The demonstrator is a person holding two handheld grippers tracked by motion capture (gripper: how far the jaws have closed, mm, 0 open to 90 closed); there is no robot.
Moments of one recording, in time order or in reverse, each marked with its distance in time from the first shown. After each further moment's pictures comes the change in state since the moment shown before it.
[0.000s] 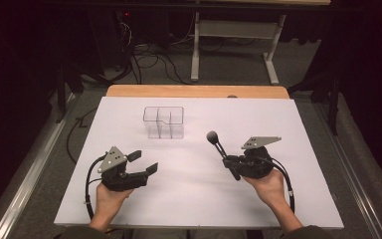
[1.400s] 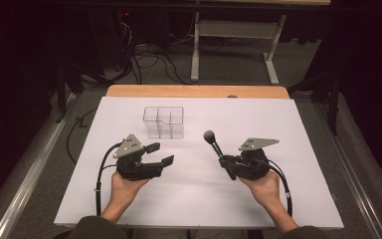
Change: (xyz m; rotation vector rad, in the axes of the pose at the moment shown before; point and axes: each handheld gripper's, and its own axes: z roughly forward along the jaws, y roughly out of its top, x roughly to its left) left arm -0.019 0.038 0.028 0.027 -0.116 0.027; right arm 0.008 0.000 0.005 -0.040 -0.003 -0.003
